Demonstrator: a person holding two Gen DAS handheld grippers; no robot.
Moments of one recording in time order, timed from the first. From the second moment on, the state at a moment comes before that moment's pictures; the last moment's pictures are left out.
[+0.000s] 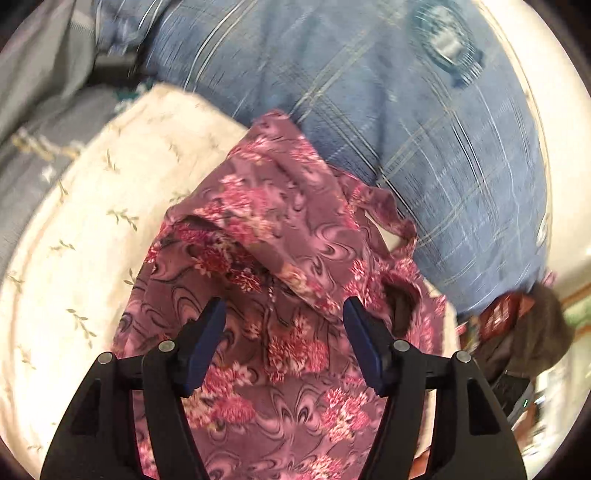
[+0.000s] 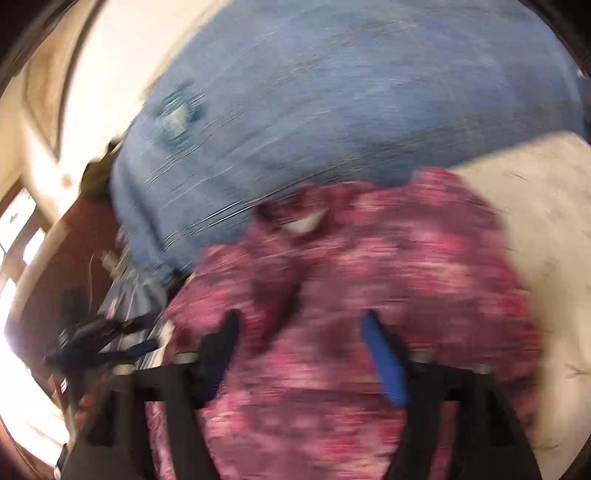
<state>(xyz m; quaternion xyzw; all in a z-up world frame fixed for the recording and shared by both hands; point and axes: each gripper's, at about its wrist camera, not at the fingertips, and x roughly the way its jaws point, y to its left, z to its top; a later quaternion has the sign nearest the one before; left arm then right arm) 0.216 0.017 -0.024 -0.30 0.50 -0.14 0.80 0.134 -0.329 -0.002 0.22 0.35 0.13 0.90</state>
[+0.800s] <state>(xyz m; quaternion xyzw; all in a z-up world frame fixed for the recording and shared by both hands) 0.249 0.002 -0.058 -0.38 0.51 -0.15 0.75 0.129 -0.432 -0.053 0.41 0.40 0.04 0.82</state>
